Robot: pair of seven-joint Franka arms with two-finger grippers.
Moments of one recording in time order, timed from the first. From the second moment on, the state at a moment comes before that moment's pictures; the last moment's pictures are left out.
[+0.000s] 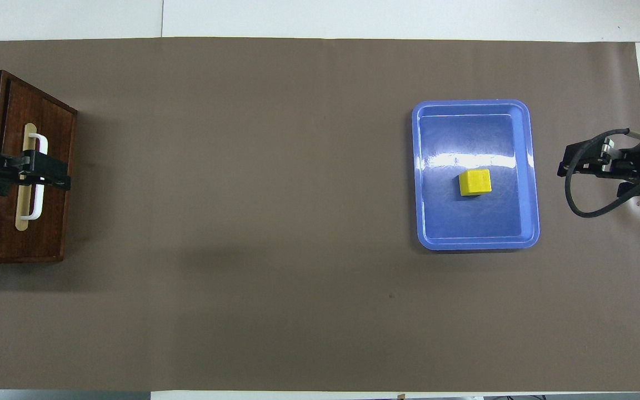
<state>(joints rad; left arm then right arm) 0.02 -0.01 -0.10 -1.64 -0.02 1.54 -0.08 -0.04 -0.09 0.04 -1.74 0.05 1.67 0.29</state>
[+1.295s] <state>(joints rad) 0.02 -0.01 -0.10 -1.64 -0.02 1.54 -0.08 -0.05 -0.03 0.05 -1.70 -0.04 1.60 0.14</state>
